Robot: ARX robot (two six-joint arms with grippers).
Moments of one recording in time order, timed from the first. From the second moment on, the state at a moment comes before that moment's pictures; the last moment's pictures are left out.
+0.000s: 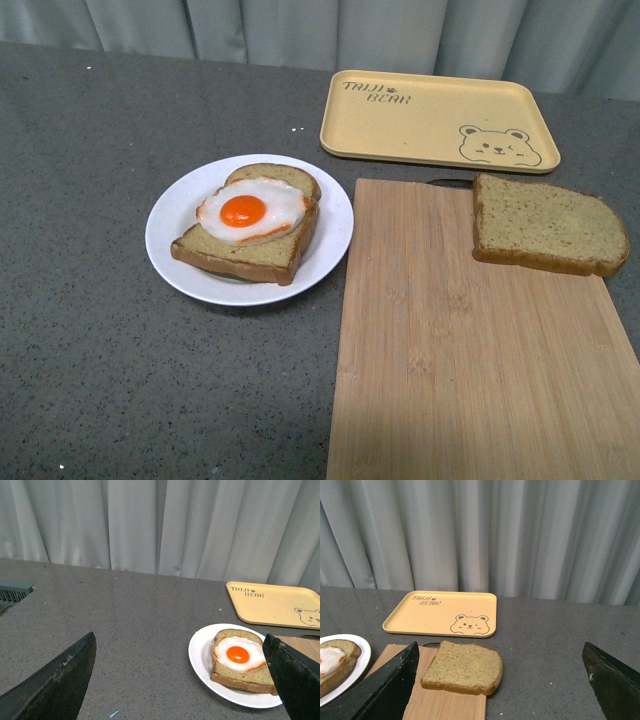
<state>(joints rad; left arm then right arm) 0.00 0.00 0.02 0.00 0.00 -0.01 0.00 0.00 0.00 0.00 0.00 0.00</state>
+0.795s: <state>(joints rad) 0.00 0.00 0.02 0.00 0.00 -0.01 0.00 0.00 0.00 0.00 0.00 0.00</state>
